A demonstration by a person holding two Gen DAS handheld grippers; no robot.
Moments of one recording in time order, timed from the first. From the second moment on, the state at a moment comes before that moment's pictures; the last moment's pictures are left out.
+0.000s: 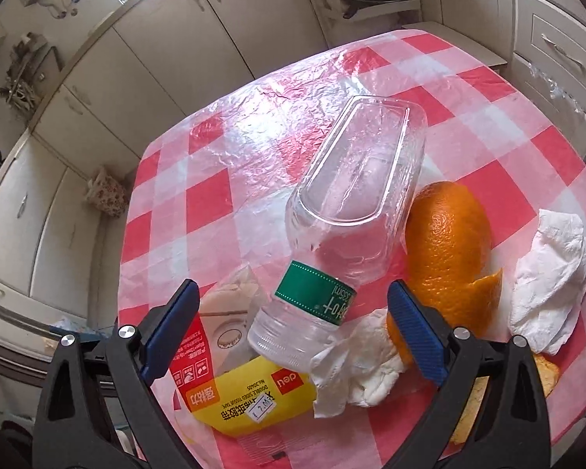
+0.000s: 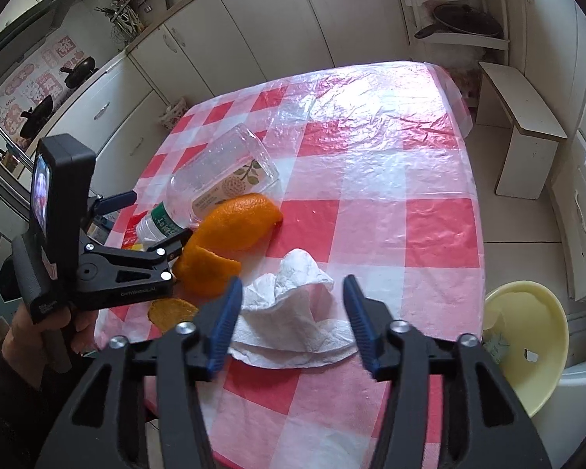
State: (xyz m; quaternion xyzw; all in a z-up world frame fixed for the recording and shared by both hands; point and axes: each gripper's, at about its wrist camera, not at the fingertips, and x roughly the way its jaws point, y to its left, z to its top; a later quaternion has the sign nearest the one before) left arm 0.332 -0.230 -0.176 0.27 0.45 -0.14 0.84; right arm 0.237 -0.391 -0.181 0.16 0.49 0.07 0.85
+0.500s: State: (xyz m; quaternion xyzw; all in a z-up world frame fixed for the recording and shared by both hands) left arm 0.348 -0.208 -0.172 0.16 0.51 -0.19 0.83; right arm 0.247 -0.364 -0.205 0.09 0.52 0.06 0.85
